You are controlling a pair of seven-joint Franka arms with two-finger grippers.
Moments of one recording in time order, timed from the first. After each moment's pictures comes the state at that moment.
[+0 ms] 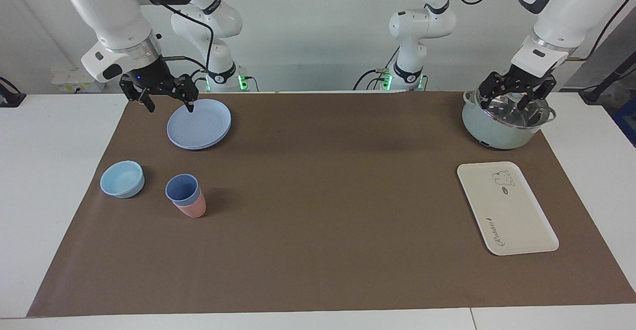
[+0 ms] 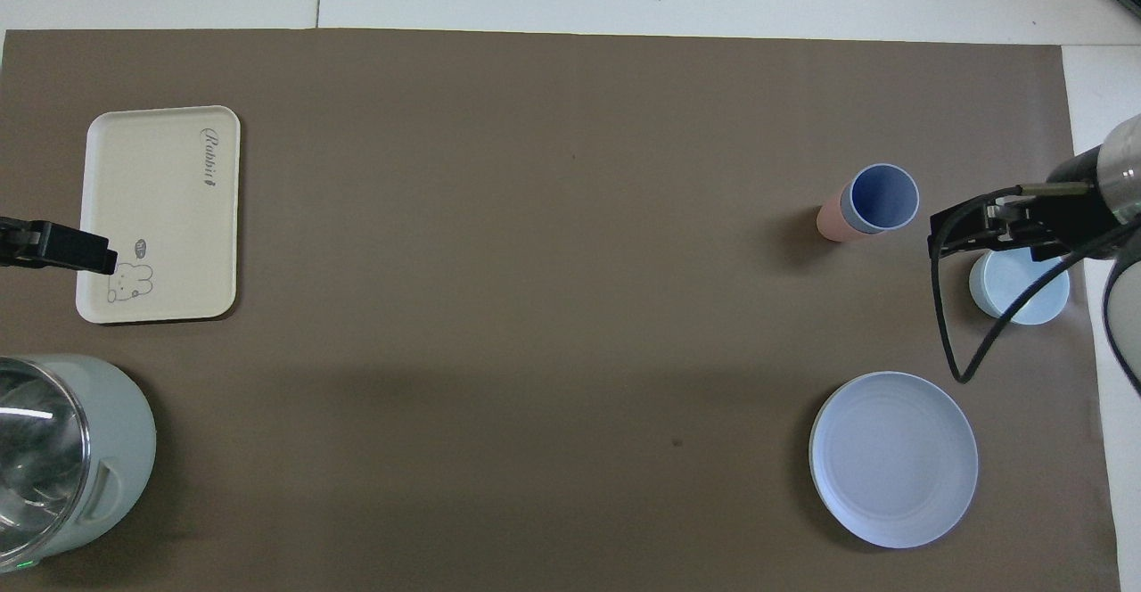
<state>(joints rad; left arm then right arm) 0.02 -0.06 -0.02 -1.67 0.00 1.60 0.15 0.05 0.02 0.02 -1.55 0.01 1.51 0.10</state>
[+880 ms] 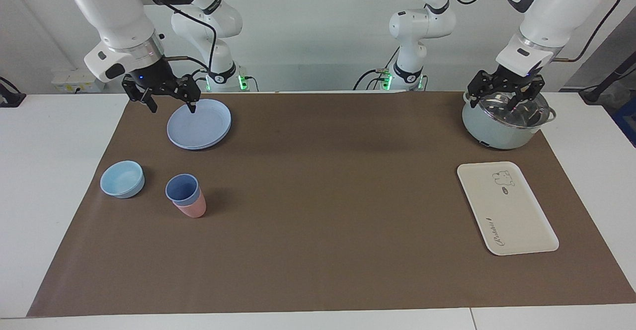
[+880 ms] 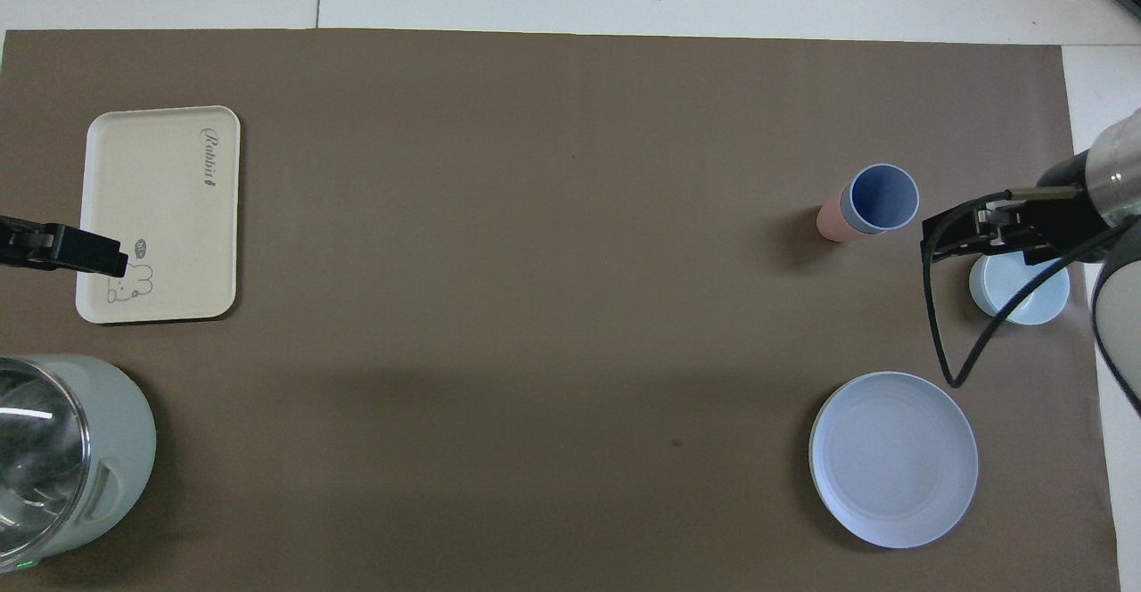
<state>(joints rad) 0.03 -0.06 -0.09 -1.66 0.00 1.59 0.14 0.05 0.02 0.01 -1.55 0.01 1.55 0.16</state>
